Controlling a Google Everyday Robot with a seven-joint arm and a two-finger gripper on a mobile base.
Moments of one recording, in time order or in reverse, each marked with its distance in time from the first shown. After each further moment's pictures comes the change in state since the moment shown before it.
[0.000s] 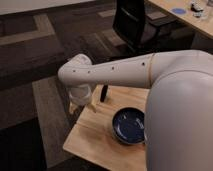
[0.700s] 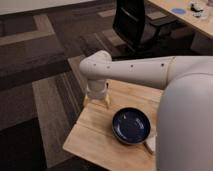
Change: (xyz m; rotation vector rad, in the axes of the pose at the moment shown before) arm -0.045 -0.102 -0.003 -0.041 0.000 0.204
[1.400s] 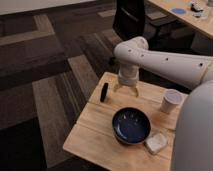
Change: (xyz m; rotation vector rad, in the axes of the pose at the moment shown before) arm -0.055 -0.119 -0.038 0.086 -0.087 0.163
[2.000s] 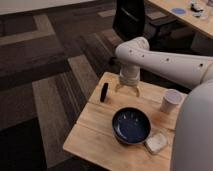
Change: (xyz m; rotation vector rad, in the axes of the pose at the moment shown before) arm -0.005 0.007 0.009 -0.026 -0.004 -0.015
